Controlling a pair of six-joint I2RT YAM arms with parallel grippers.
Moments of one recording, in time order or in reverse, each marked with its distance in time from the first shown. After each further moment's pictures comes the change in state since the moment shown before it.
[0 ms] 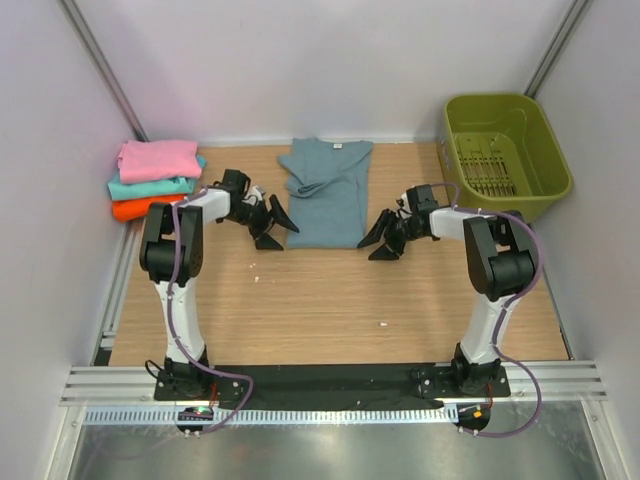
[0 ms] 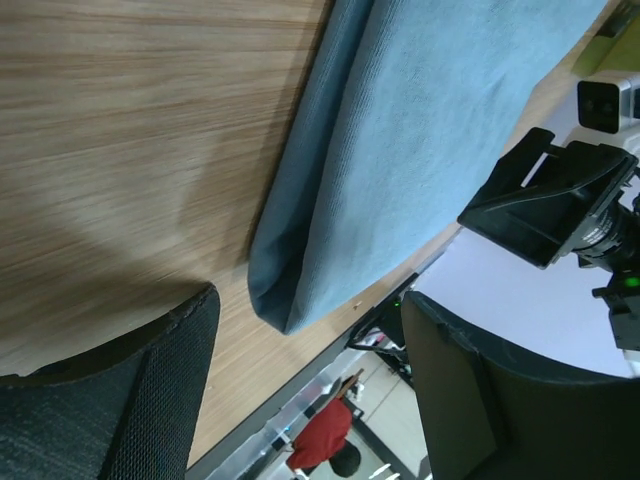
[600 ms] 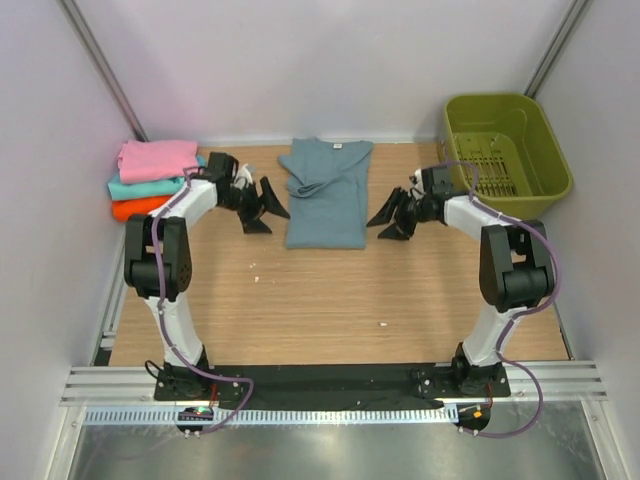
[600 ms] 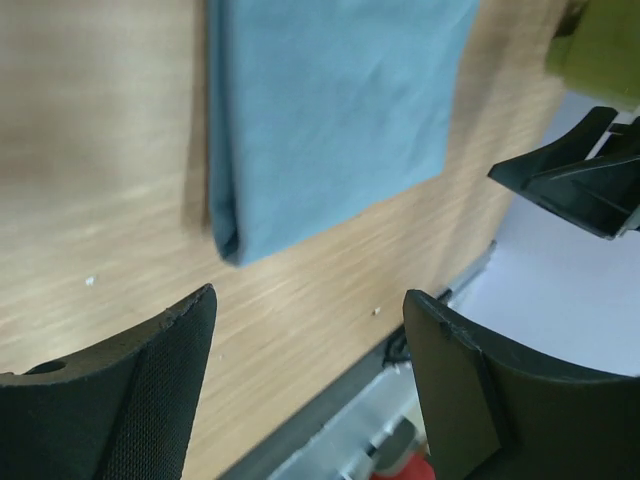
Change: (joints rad) left arm 0.027 -0.163 0.092 -0.088 -0.084 0.133; right arm -0.071 -0.097 0.156 -0.088 0.025 -0.069
